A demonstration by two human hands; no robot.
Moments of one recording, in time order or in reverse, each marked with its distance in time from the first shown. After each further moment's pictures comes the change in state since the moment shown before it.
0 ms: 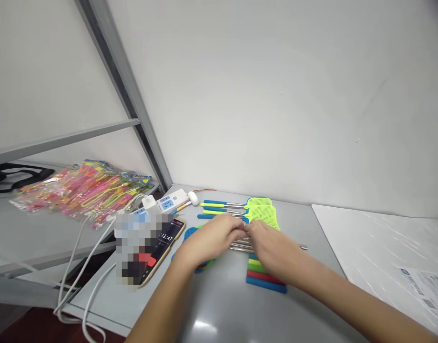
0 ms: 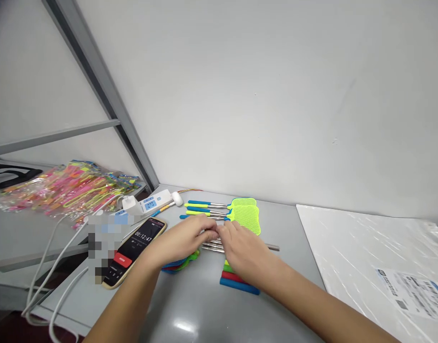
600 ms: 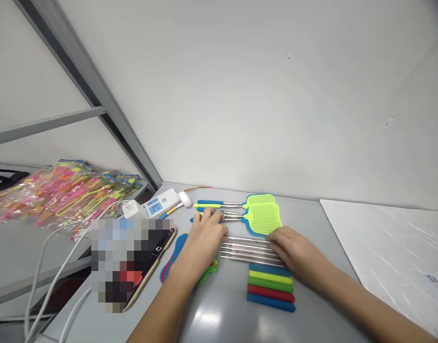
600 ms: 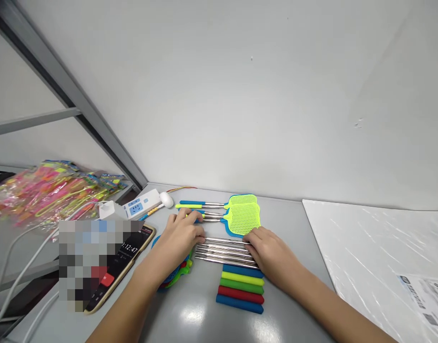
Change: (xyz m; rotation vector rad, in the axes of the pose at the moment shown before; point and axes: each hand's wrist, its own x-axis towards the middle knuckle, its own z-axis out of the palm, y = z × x) left_hand 0.012 -0.048 0.027 0.665 -0.037 -0.143; right_hand -0.036 0.060 0.034 0.311 -0.103 0.265
